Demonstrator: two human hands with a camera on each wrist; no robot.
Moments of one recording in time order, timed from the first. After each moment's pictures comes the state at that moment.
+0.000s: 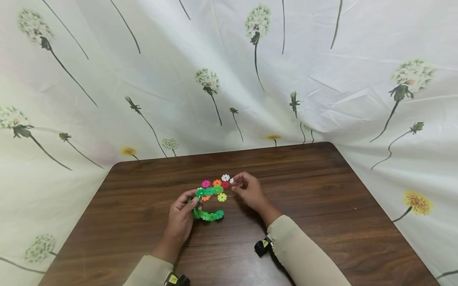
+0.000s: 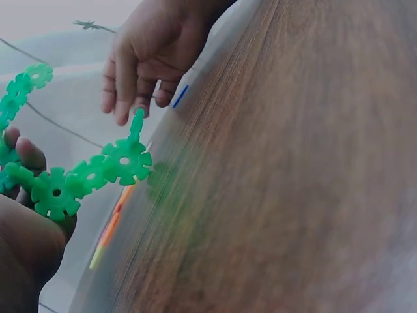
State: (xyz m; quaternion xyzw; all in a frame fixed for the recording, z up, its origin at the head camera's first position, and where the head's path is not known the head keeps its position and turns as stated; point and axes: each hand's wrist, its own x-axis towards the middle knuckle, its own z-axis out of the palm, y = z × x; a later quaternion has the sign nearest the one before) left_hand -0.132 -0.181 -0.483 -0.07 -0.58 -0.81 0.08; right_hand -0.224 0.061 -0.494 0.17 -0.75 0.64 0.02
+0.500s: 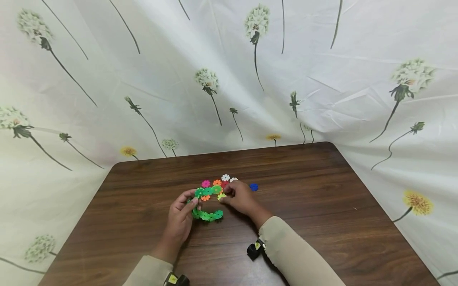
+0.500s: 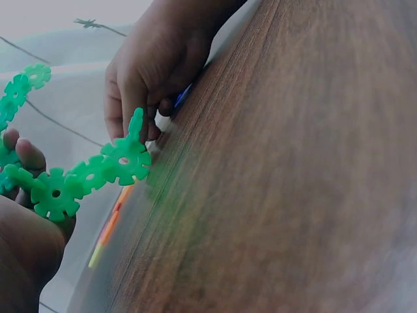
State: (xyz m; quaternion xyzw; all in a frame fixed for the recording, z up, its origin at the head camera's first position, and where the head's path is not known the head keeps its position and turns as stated) left_hand -0.133 -0.182 -0.486 -0.07 -0.58 -0.81 0.09; right_hand -0.220 0.036 -0.503 0.21 -0.86 0.46 0.00
